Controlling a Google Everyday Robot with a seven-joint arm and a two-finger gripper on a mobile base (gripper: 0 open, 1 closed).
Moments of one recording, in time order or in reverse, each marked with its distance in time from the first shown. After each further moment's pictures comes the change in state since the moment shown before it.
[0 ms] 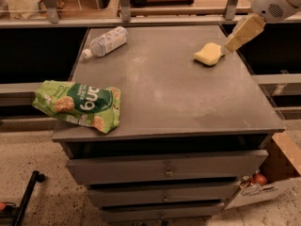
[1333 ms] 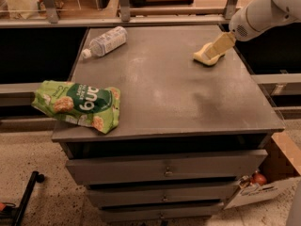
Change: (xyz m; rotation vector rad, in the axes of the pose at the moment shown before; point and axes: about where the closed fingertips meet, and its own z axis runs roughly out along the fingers) arm 0.033 -0.038 0.104 0.089 0.030 0.219
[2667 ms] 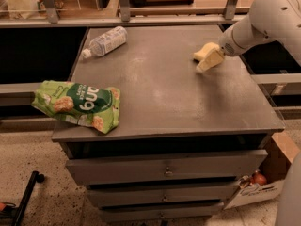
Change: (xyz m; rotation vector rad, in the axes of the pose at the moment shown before) arm 0.031 0.009 0.058 0.003 0.046 -0.004
